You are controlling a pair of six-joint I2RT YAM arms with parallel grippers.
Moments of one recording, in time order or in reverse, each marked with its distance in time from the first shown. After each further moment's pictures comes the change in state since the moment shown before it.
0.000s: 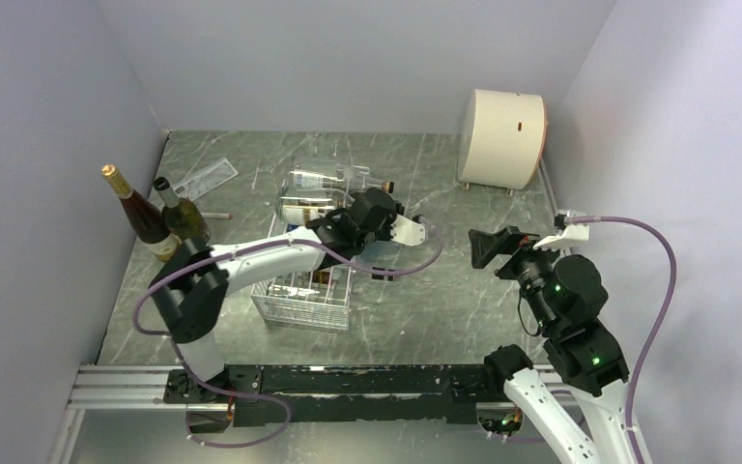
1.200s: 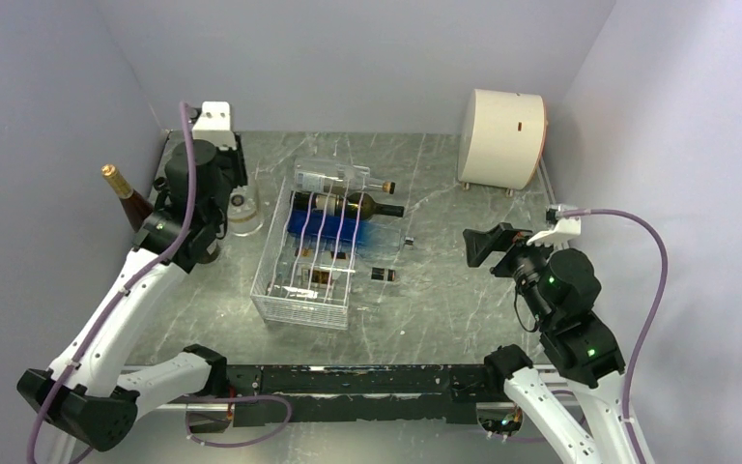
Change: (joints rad) left arm 0.490 -0.710 -0.056 -0.212 -0.143 -0.976; right arm 0.000 0.037 0.000 0.001 -0.027 0.000
